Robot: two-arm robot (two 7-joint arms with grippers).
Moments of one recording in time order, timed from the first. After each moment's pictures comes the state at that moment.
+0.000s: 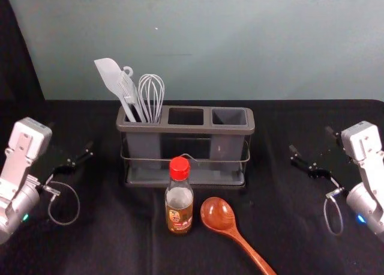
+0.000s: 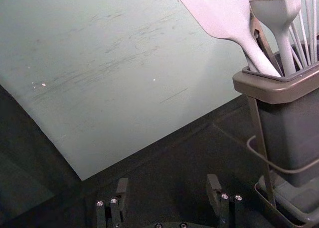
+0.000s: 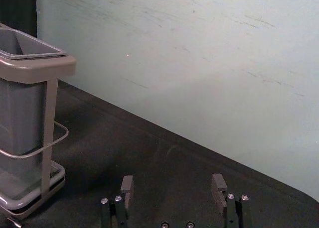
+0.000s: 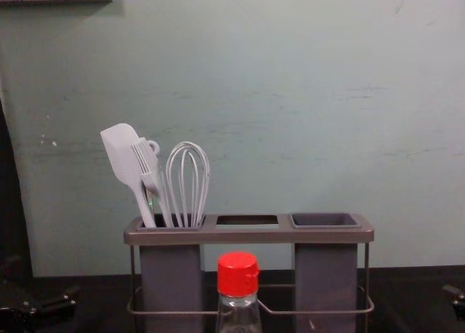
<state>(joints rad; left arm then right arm) -0.20 0.60 0.45 -1.41 -0.25 -0.12 0.03 0.20 0.60 -0.45 -1.41 0.25 -0.12 -0.03</state>
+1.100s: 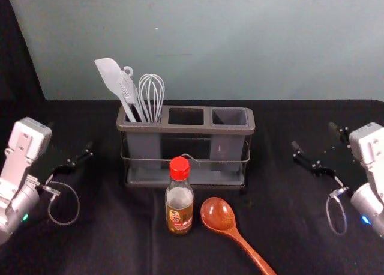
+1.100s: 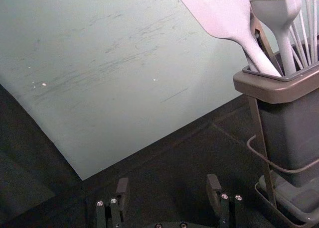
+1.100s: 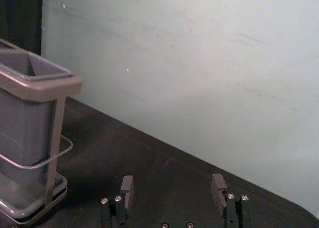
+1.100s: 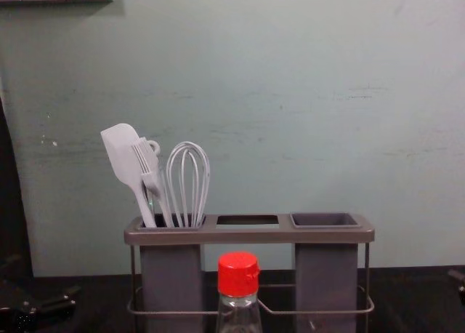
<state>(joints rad) -0.20 0.60 0.45 -1.41 -0.25 -0.12 0.03 0.16 0.61 -0.42 -1.44 0.24 -0.17 -0.03</state>
